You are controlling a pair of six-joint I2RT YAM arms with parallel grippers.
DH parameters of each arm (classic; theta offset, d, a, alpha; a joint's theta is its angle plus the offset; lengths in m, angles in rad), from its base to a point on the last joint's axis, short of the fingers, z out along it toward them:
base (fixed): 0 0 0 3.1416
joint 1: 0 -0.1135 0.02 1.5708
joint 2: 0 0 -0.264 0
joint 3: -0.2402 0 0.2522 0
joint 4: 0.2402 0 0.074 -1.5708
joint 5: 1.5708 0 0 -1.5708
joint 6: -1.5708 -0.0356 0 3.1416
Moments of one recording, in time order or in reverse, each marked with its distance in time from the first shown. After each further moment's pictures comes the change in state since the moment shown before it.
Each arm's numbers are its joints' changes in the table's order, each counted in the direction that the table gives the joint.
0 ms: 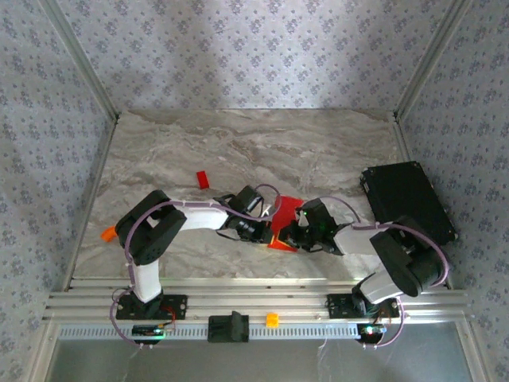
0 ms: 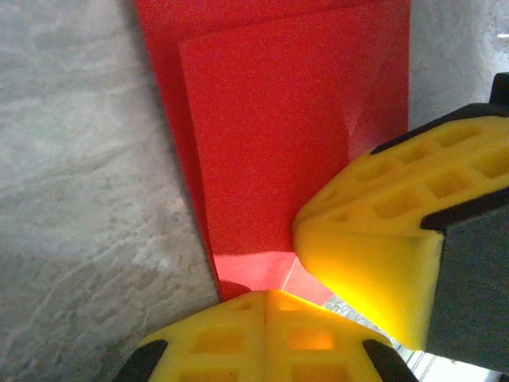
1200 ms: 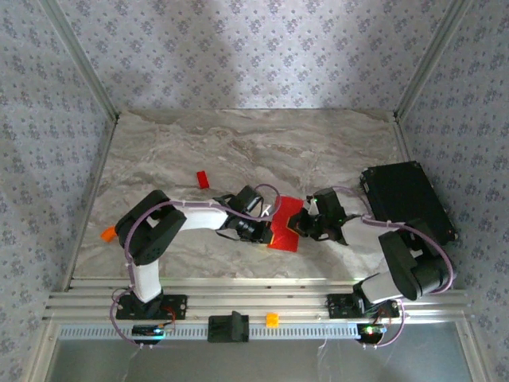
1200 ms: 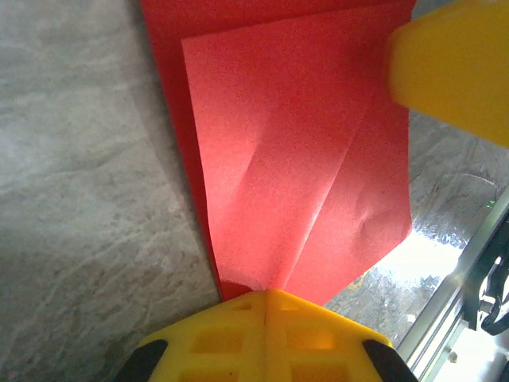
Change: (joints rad) left arm -0.003 -0.002 0.003 0.001 0.003 0.000; right arm 0.128 -0.046 -0.082 0.144 -0.002 0.089
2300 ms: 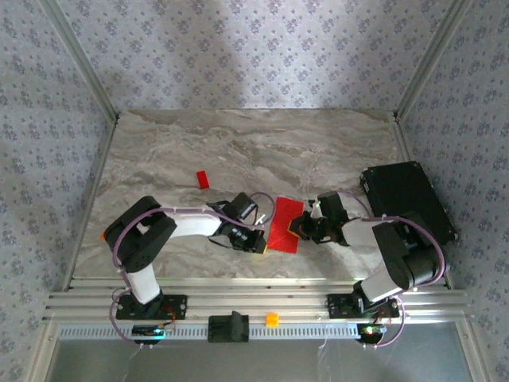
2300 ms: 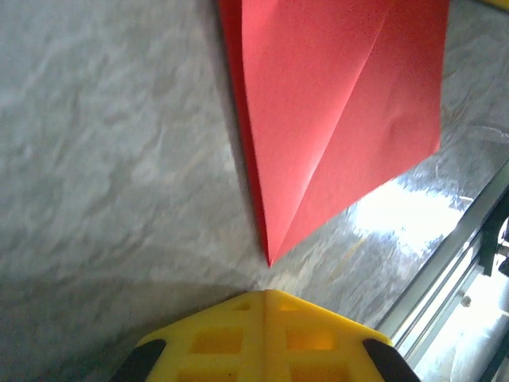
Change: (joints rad) left arm 0.016 -0.101 0.098 0.073 0.021 -0.018; right arm 0.075 0.080 0.053 -0.092 -0.095 0.010
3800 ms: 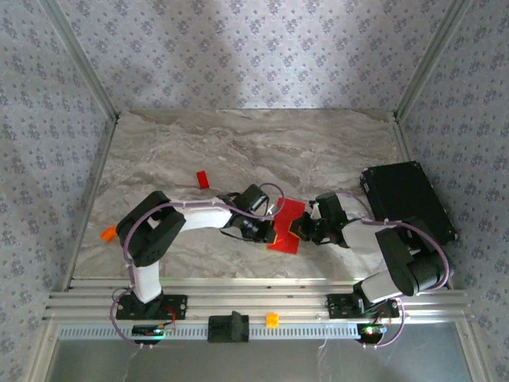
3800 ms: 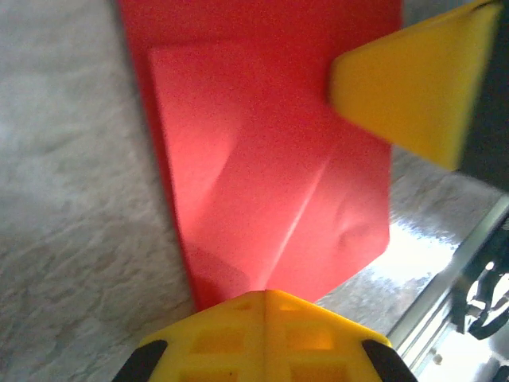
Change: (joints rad) left arm 0.017 0.095 -0.183 0.026 -0.045 0.064; right arm -0.032 -0.046 0.003 0.046 0.072 -0.029
